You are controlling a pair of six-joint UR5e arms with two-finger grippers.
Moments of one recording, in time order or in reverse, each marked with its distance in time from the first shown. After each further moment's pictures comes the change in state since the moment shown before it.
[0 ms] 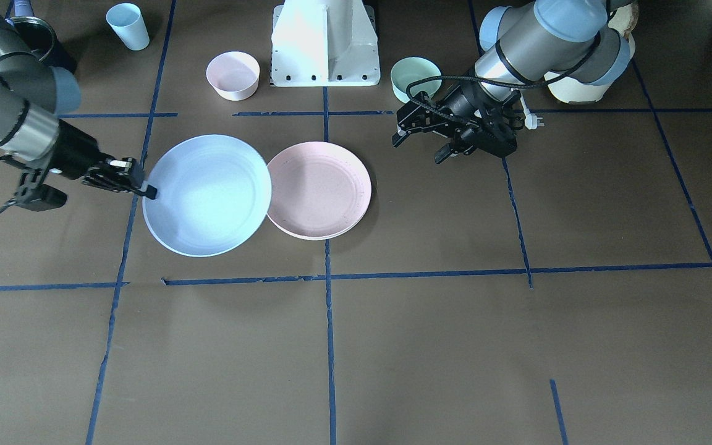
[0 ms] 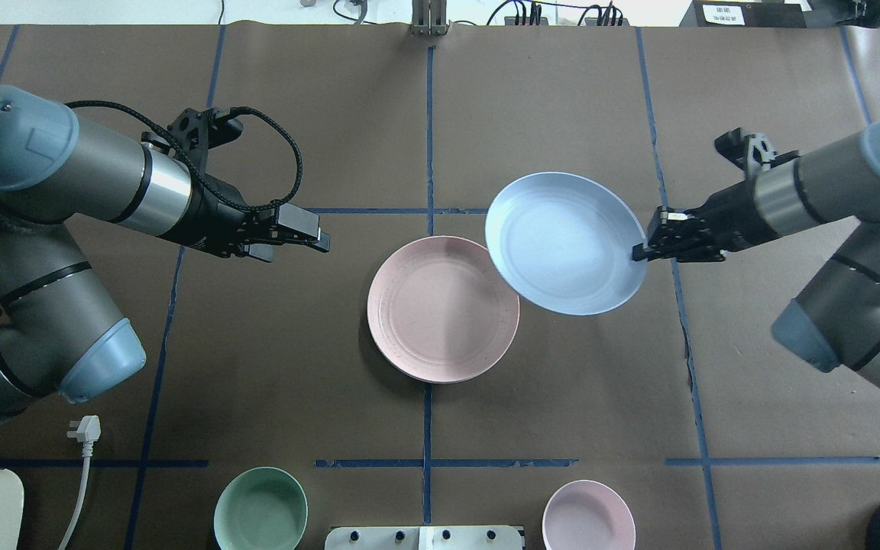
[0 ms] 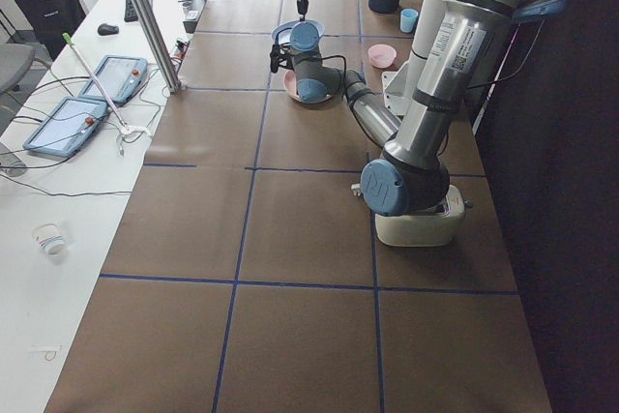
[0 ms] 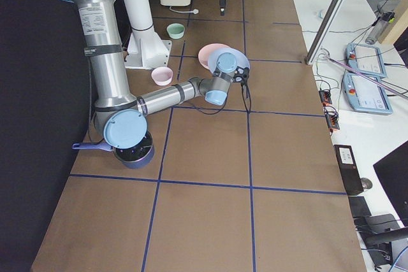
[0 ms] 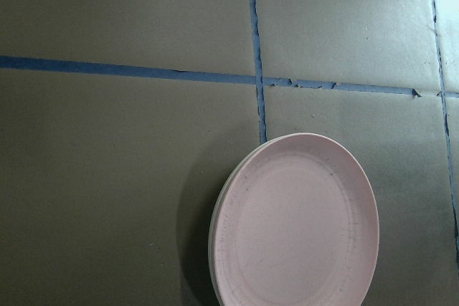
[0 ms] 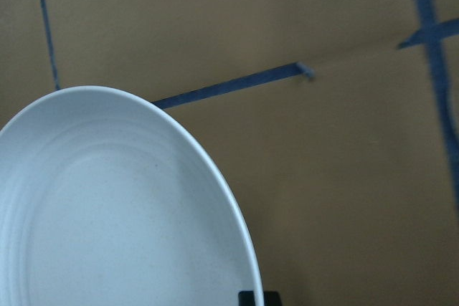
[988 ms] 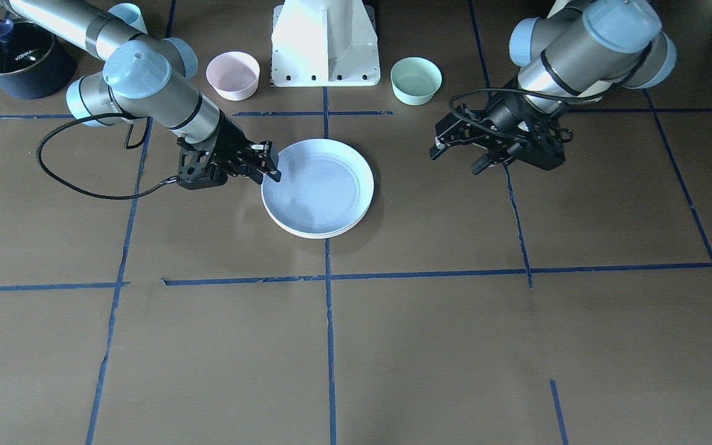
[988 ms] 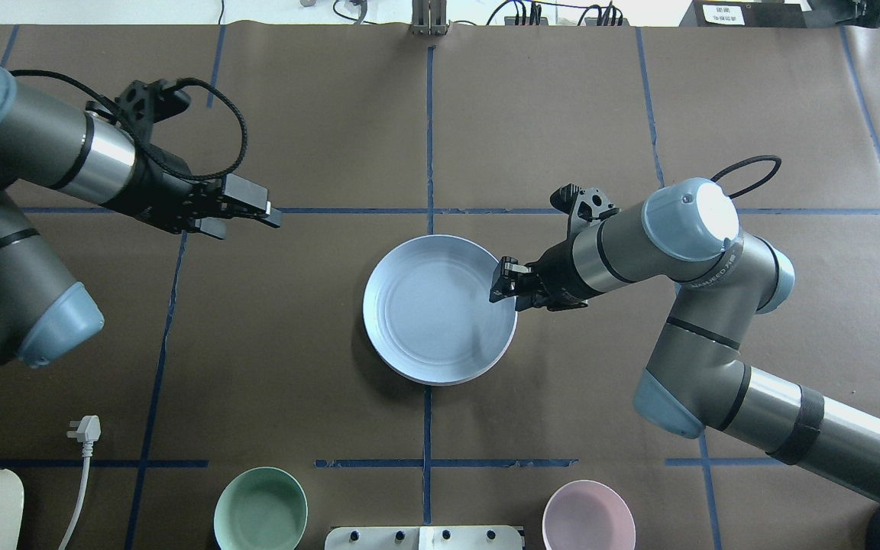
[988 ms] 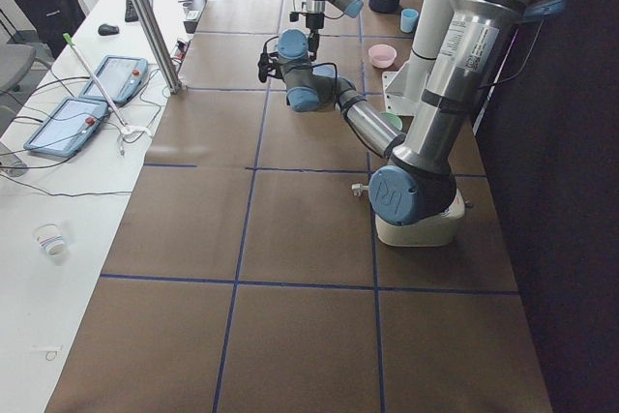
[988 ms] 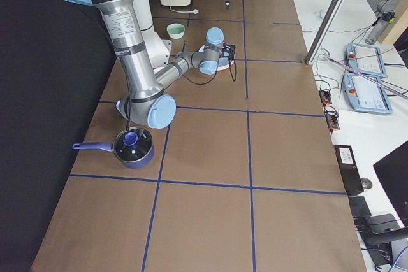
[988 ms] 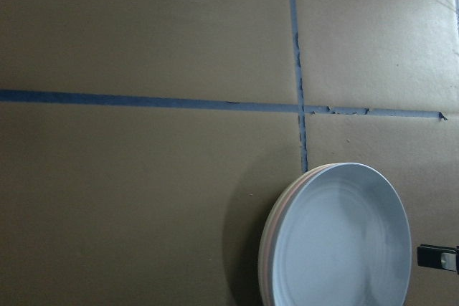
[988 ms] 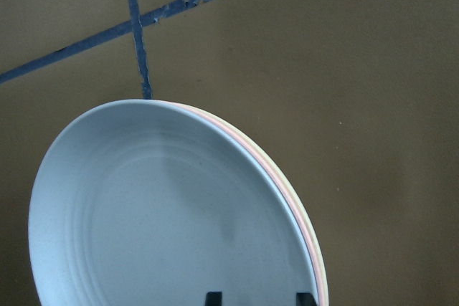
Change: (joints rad) left arm -0.143 0.076 0.016 0.006 -0.124 0.104; right arm -0.207 0.175 0.013 -0.223 -0.221 0.037
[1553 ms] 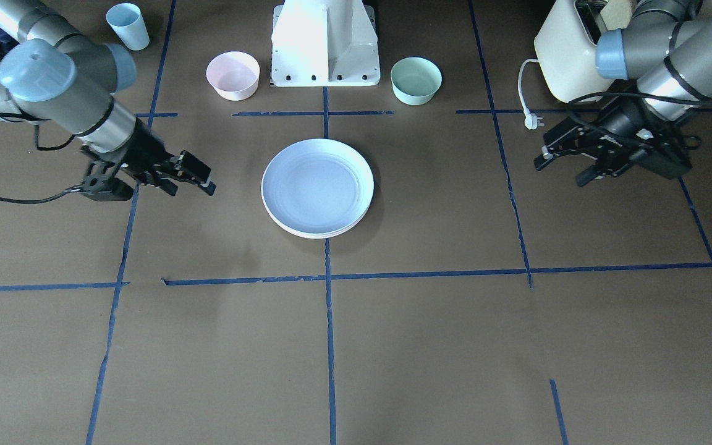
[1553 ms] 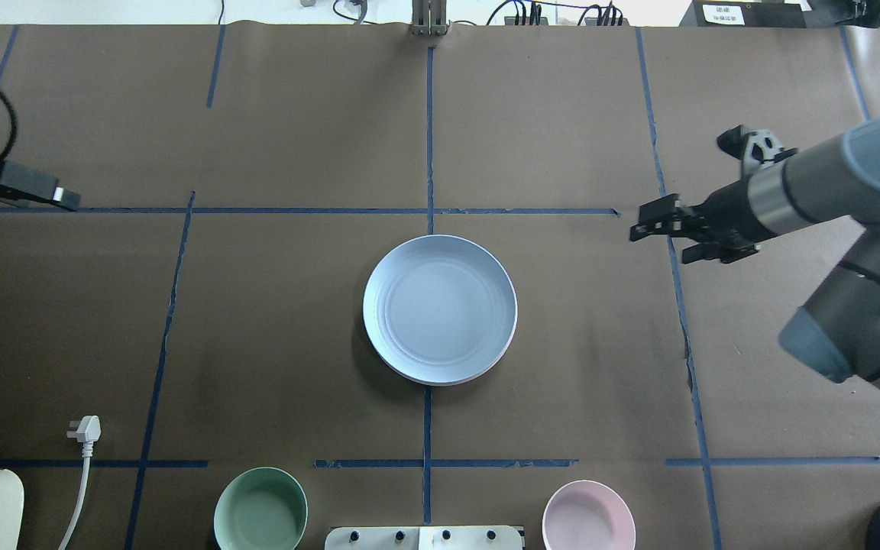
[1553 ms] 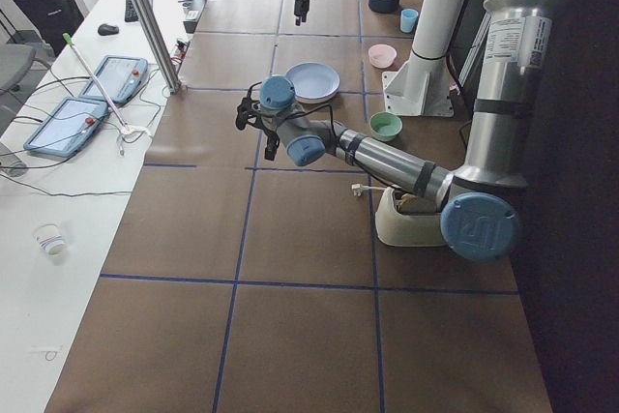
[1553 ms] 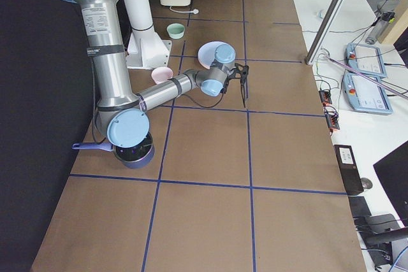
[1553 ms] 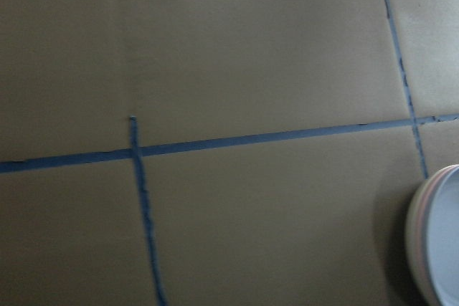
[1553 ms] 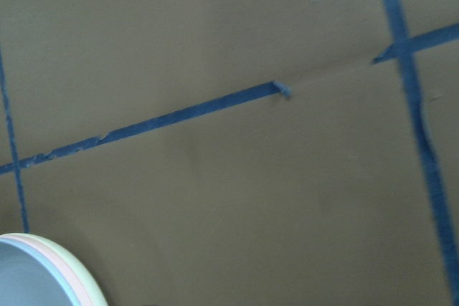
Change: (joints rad) left arm -0.276 0.279 0.018 0.015 -0.094 0.511; right arm 0.296 -0.262 0.069 -0.007 0.162 -0.205
